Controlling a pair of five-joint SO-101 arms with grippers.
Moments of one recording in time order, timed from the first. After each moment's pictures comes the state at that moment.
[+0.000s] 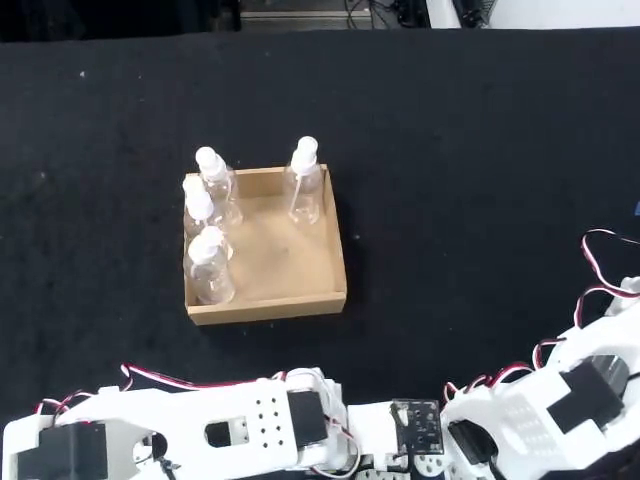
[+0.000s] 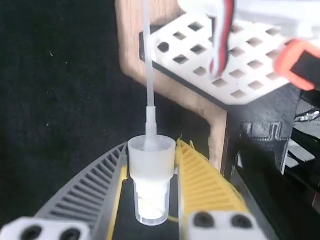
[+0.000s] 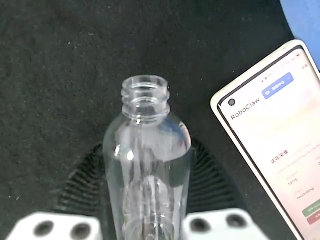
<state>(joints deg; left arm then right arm) 73.0 -29.1 56.7 57.2 -13.3 61.2 3.7 17.9 58.1 24.7</state>
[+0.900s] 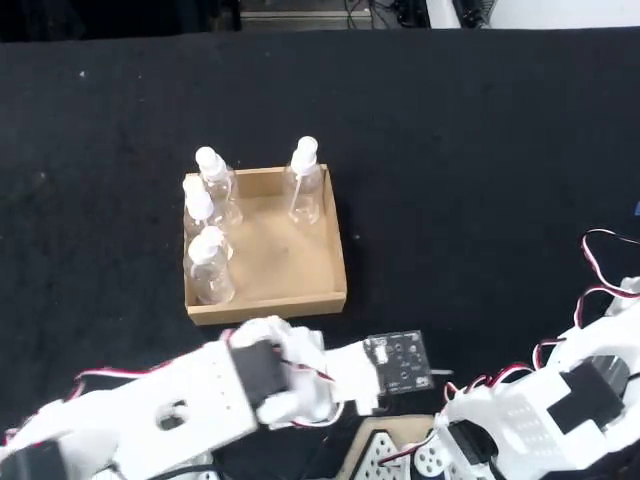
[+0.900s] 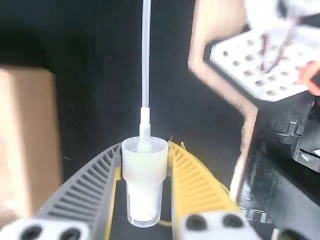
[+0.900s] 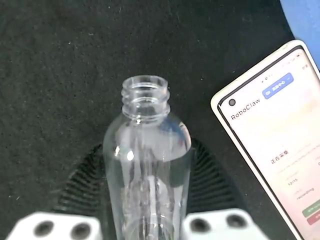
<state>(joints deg) 59.2 -43.8 46.0 74.8 -19.9 61.2 3.7 17.9 58.1 24.7</state>
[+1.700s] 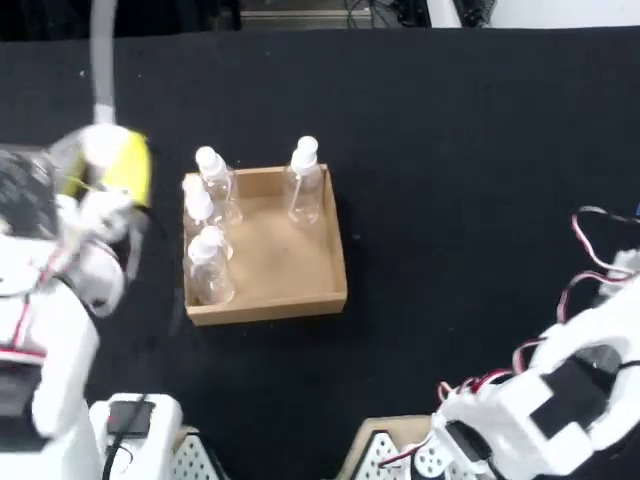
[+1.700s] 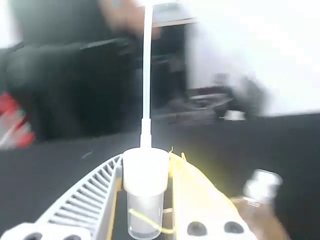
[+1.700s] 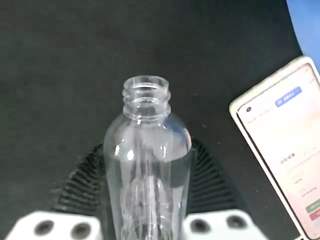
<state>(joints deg) -6.6 -60.9 9.9 69.0 -7.8 55.2 -1.6 12.9 67.5 20.5</state>
